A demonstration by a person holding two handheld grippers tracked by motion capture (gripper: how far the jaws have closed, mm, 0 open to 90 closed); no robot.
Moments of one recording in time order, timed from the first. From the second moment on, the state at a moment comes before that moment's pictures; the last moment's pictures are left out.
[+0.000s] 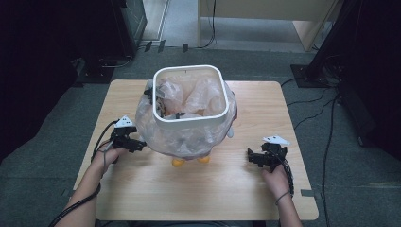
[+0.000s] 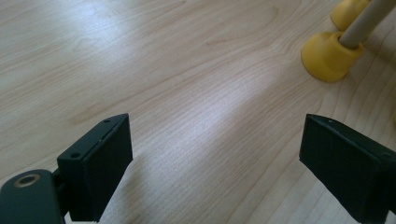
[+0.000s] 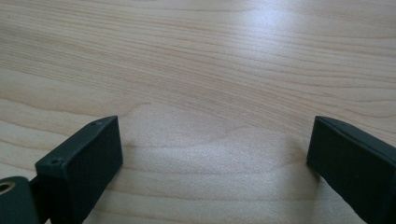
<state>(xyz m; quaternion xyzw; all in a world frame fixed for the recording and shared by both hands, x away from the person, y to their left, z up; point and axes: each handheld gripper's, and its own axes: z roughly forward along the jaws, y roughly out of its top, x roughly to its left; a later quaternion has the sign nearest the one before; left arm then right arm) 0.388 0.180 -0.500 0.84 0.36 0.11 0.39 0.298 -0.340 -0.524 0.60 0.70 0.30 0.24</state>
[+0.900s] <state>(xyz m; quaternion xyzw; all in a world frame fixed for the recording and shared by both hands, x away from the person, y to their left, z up) 0.392 0.171 -0.518 0.85 0.35 0.15 0.37 0.300 -0.333 -0.524 0.59 0.71 0.30 0.23</state>
